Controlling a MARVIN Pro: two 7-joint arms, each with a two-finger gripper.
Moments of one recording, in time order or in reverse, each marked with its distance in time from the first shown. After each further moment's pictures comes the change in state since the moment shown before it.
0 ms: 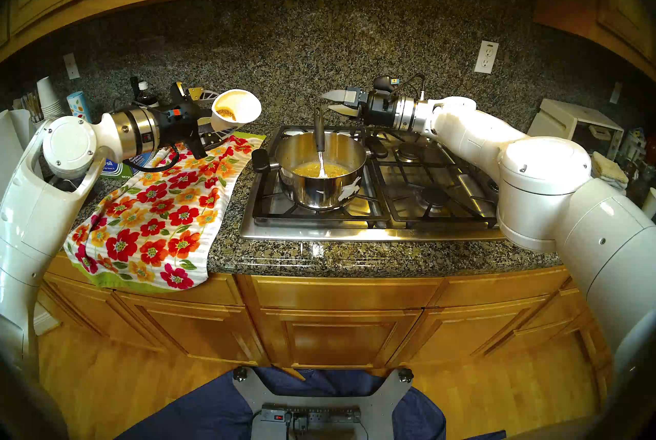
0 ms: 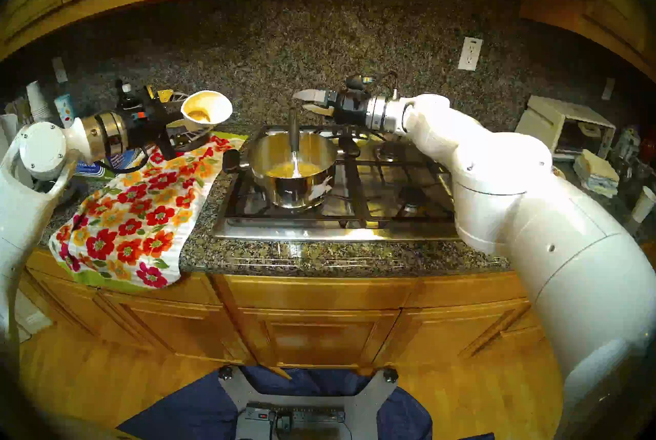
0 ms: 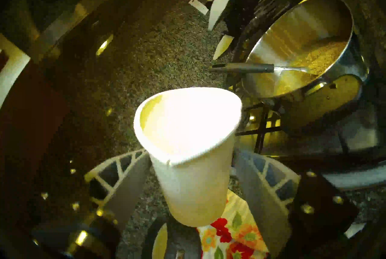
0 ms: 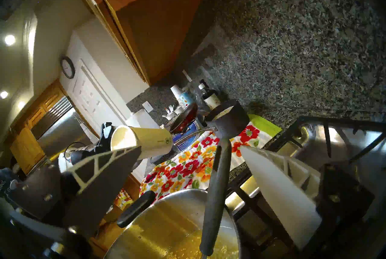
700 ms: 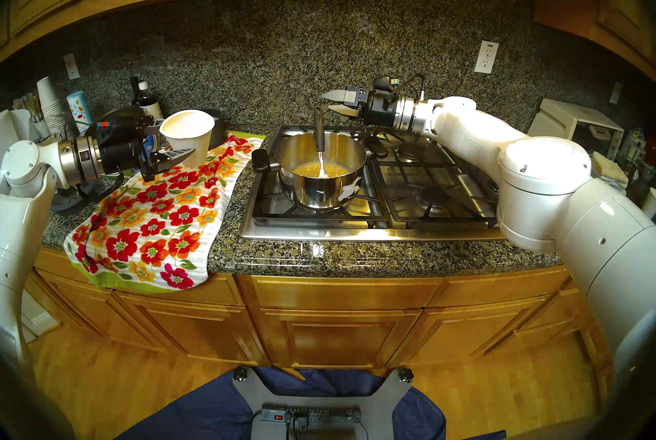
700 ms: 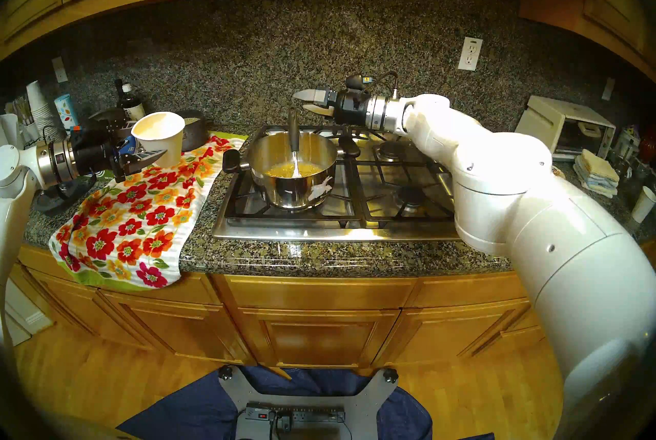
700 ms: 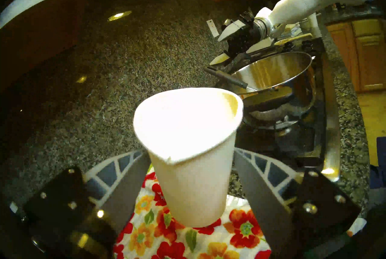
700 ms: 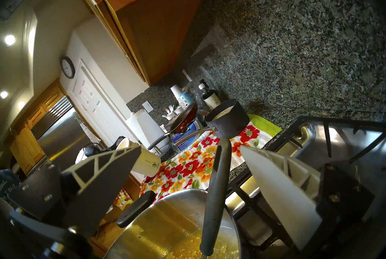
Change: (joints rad) left arm 0.144 -0.009 -0.237 0.257 -0.355 -0.009 -0.347; right arm 0.000 0.000 0.000 0.000 0.000 0.000 0.000
